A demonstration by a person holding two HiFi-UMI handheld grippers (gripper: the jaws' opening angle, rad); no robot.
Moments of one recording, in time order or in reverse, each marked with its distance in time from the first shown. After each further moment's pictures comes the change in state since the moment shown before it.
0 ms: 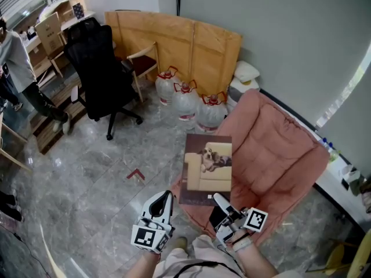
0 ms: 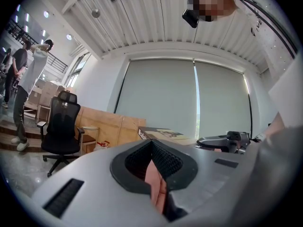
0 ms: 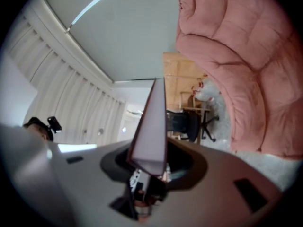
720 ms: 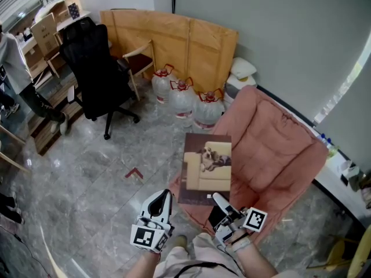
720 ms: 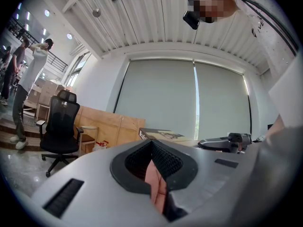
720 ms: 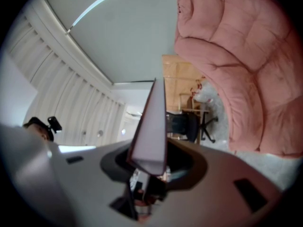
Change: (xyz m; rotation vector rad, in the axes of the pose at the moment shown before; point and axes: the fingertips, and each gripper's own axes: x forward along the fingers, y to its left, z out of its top) left arm 0.002 -0.004 0.000 -0.012 0.000 -0.006; right arm -0.009 -0.002 0.001 0.010 -0.025 -0.010
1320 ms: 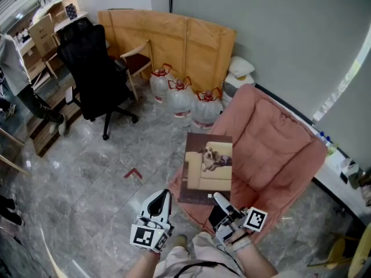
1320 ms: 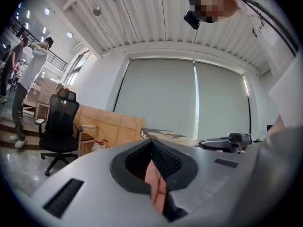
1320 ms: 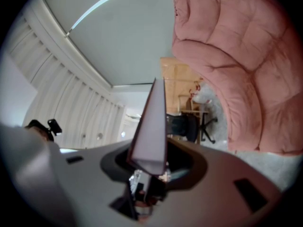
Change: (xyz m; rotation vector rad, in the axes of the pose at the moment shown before) left arm 0.003 0.000 -0.005 -0.007 0.011 -0.007; right arm -0.005 -0.004 0.005 0.019 -0.028 -0.003
